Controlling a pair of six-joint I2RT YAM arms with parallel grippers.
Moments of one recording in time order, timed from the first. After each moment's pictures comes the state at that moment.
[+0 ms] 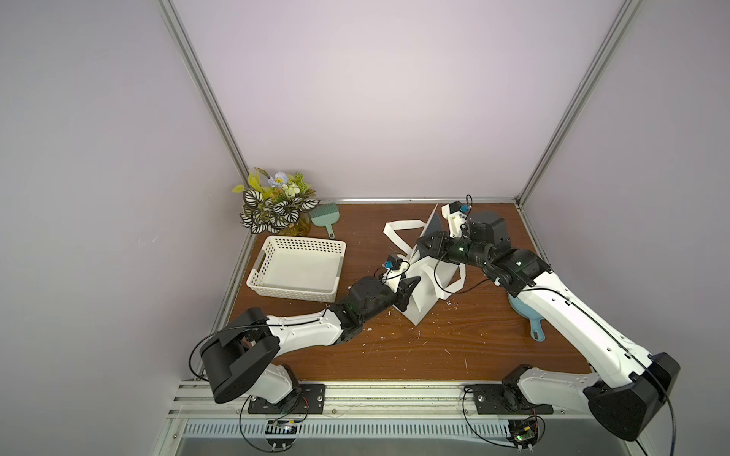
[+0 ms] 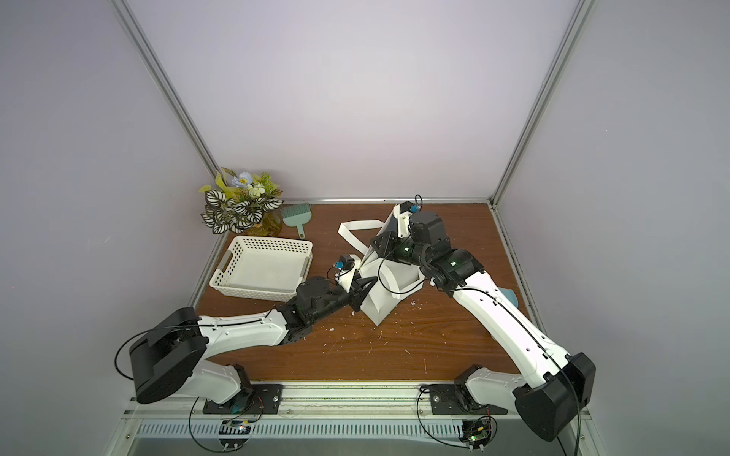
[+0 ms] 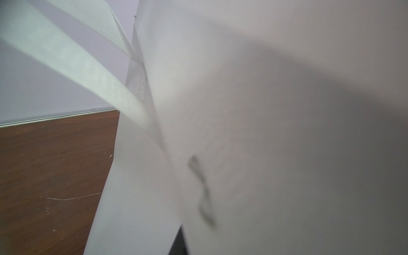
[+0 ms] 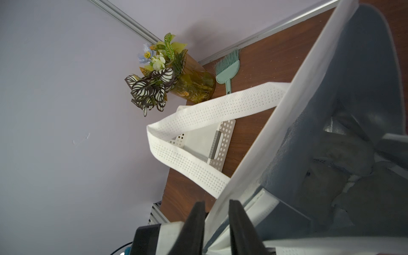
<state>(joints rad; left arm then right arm) -0.92 1.45 0.62 0.72 0.03 -0.27 0.59 1.24 1.26 -0.50 -0.25 0.79</state>
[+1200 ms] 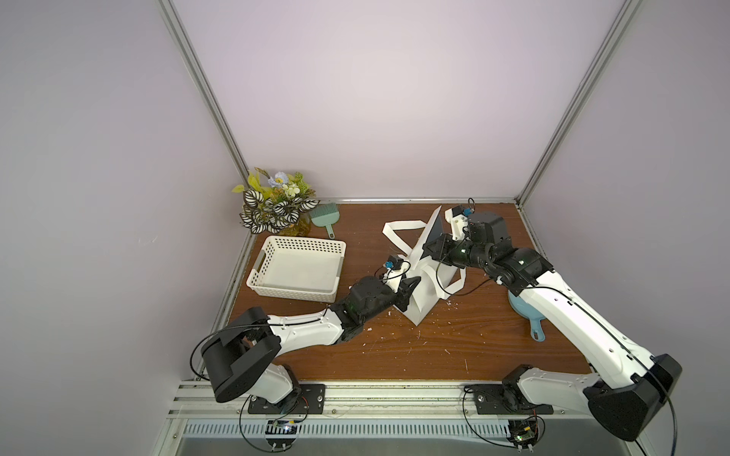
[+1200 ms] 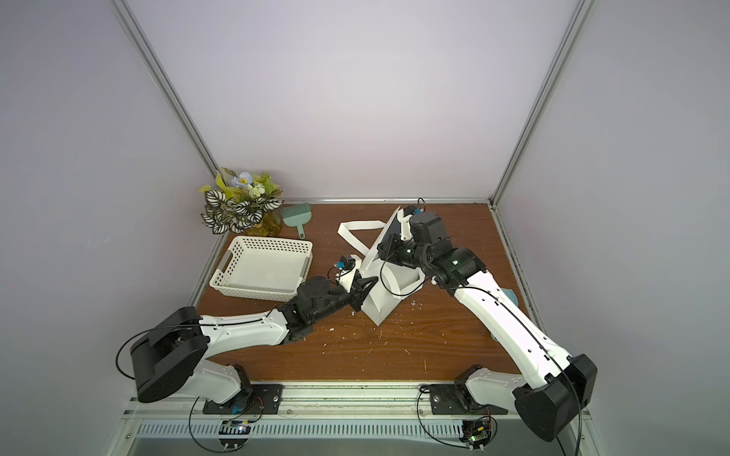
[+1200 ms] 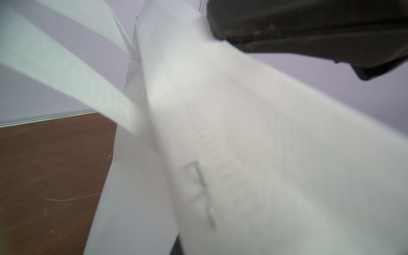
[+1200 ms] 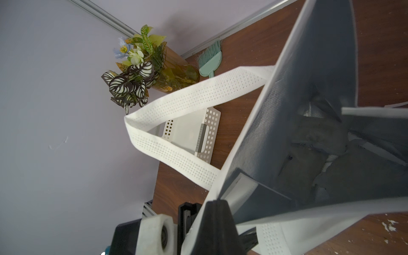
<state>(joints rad) -0.92 1.46 0.63 0.72 0.03 -0.26 0.57 1.23 1.27 -0.60 -0.21 0.78</state>
